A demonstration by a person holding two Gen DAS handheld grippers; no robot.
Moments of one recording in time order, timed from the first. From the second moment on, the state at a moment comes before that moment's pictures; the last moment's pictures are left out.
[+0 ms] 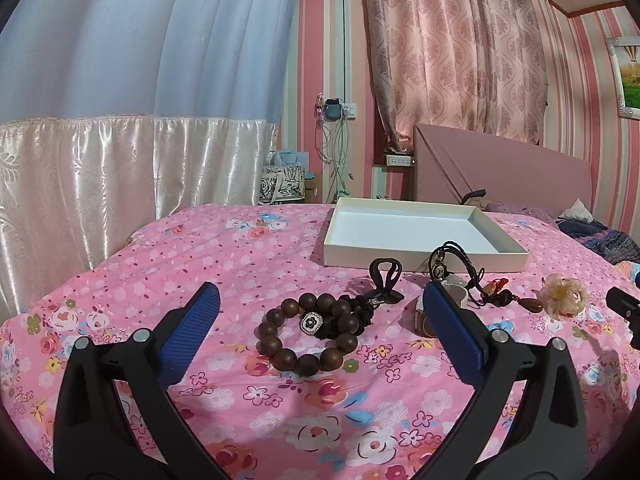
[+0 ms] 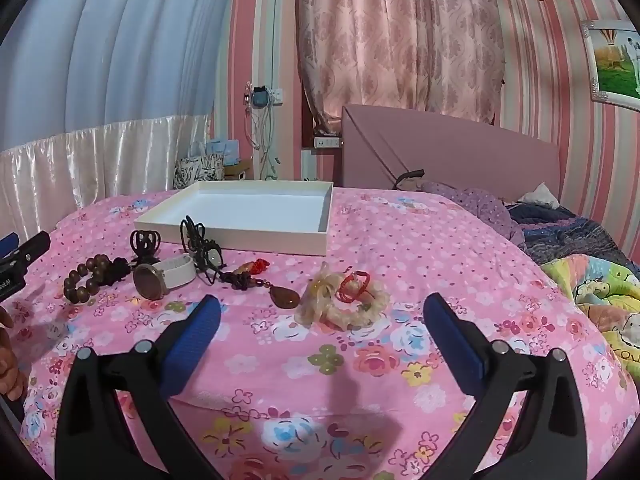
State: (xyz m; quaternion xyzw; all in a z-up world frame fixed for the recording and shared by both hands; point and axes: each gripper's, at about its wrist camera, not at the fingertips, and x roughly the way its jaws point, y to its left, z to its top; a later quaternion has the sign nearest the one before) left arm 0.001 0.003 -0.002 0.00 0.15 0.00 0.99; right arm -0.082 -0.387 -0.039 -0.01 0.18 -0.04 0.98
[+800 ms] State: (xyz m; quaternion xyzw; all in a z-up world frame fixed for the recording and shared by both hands) left arm 0.001 0.003 -0.001 0.00 0.15 0.00 0.99; right arm -0.082 -0.389 -0.039 -0.01 0.18 -0.05 0.98
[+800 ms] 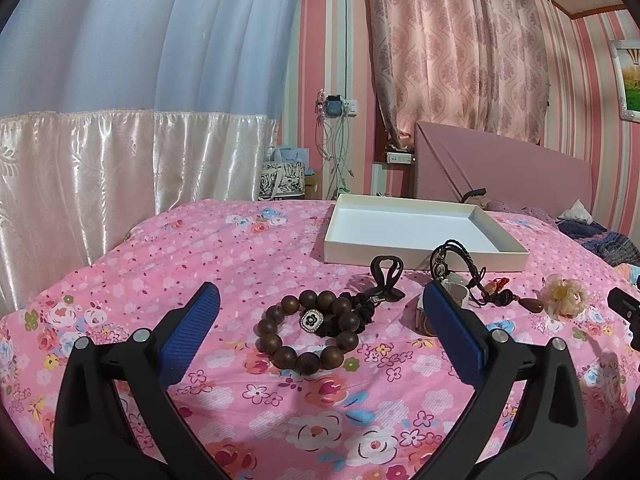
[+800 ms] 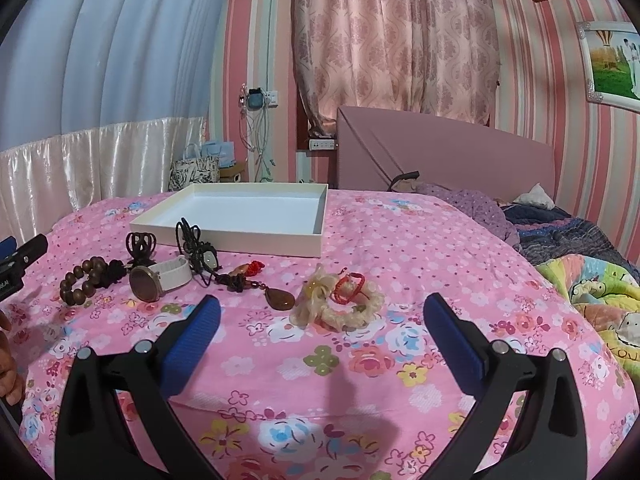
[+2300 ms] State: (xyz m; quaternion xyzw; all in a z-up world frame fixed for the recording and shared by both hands) left arm 0.005 0.001 -0.002 0.00 0.16 0.00 0.99; right arm -0.080 -0.385 -0.044 -0.01 0.18 -0.06 0.98
